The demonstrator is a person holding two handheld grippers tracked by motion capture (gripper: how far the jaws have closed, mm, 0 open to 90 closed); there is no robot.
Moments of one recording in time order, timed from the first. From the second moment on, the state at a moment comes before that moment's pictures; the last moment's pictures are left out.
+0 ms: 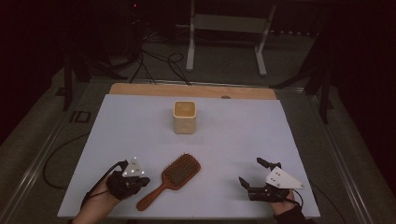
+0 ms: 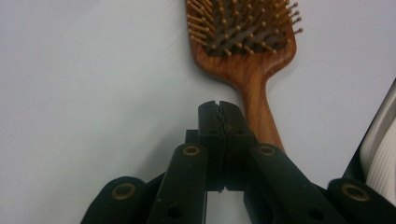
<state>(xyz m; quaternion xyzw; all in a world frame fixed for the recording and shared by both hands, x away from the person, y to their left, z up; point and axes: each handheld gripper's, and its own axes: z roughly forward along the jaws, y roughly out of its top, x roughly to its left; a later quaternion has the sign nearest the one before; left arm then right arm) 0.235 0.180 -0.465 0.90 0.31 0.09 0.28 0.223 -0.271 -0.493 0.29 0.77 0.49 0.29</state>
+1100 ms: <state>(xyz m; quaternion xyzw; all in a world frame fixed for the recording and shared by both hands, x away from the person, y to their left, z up) 0.245 0.121 -0.457 0.91 0.35 0.06 0.22 0.223 -0.268 -0.495 0.28 0.78 0.49 0.28</state>
